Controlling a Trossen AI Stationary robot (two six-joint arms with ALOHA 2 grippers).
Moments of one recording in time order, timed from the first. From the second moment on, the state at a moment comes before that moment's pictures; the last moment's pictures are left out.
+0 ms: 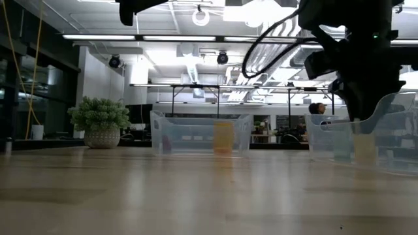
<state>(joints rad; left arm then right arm) 0.09 0.92 0.64 0.34 -0.34 -0.17 0.24 1.46 0.87 -0.88 0.05 0.46</state>
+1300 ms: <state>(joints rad) 0.09 0.92 0.64 0.33 -0.34 -0.14 0.24 1.46 0.87 -0.86 0.03 0.48</state>
